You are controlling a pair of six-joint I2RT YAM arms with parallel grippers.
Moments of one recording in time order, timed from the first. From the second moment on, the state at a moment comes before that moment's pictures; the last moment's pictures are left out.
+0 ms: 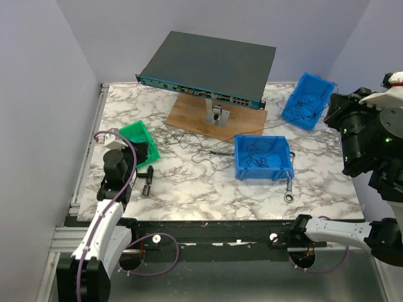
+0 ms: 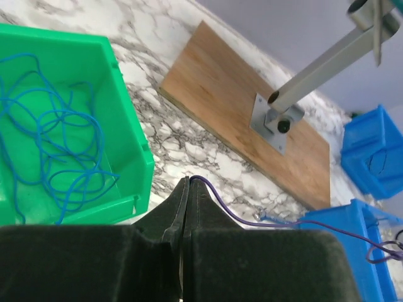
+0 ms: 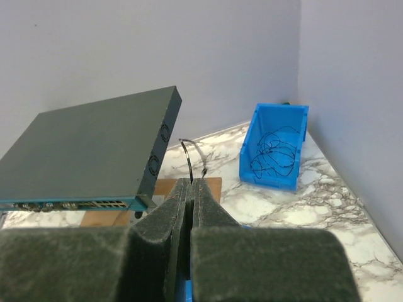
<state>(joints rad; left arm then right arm) -0.07 0.83 0.38 0.25 0.11 -0.64 0.96 1.00 1.83 -0.77 1.16 0.19</state>
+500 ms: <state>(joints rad) -0.16 0.76 0.34 0.27 0.20 -0.60 0.95 1.06 1.68 -0.77 0.65 0.24</state>
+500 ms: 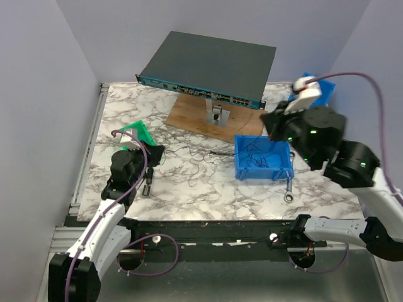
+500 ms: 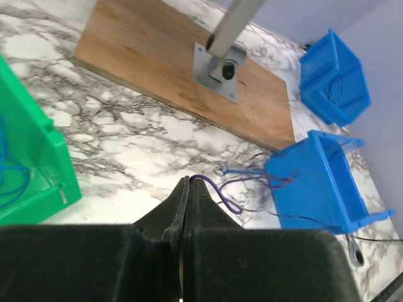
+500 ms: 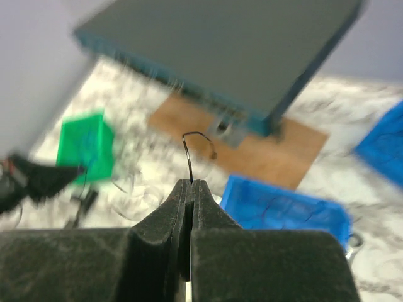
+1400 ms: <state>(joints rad) -0.29 0.32 0.10 0.21 0.01 -0.45 0.97 1.26 1.16 -0.73 0.04 0.35</state>
